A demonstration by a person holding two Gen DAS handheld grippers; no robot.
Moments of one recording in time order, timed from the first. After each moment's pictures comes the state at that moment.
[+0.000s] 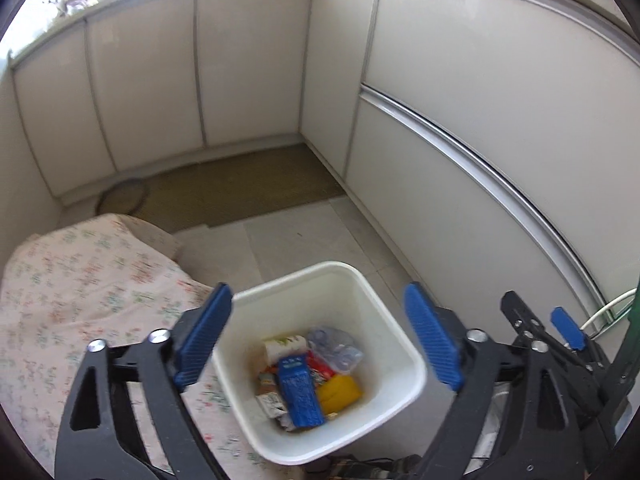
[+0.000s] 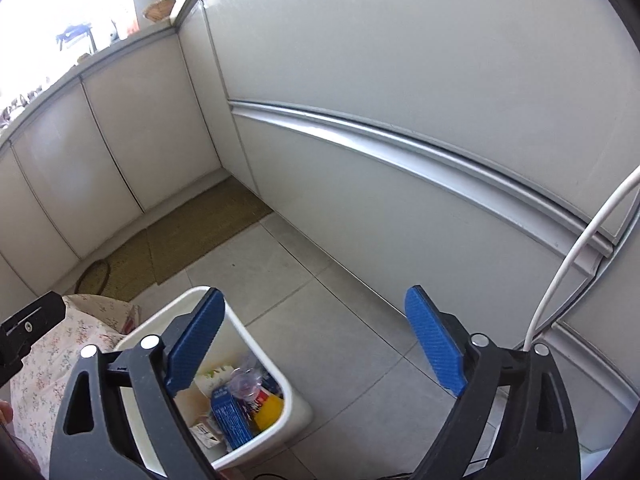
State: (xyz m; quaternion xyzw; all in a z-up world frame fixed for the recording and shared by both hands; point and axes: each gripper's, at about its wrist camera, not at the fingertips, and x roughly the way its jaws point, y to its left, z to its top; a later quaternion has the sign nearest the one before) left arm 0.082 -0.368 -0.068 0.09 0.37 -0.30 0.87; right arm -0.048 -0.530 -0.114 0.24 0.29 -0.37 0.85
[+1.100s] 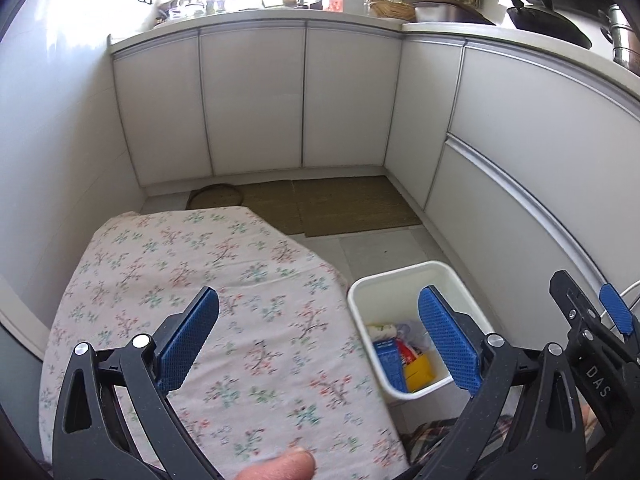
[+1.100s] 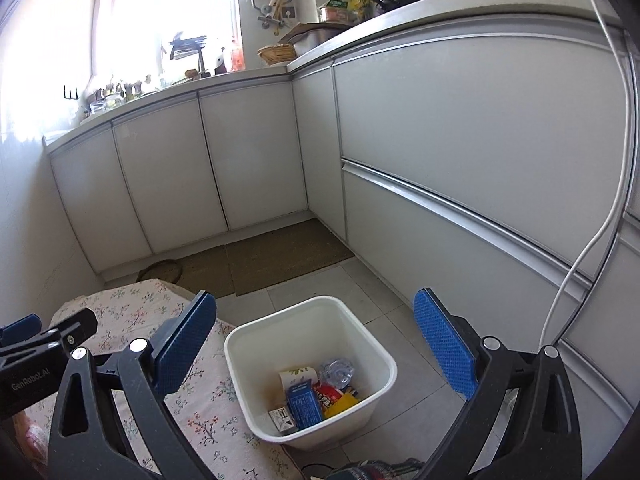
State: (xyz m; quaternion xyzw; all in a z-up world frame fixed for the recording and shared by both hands) left arm 0.044 -0.194 -0.024 0.06 0.33 -0.20 0.92; right arm -0.065 -0.354 -0.026 0.15 0.23 -0.28 0.92
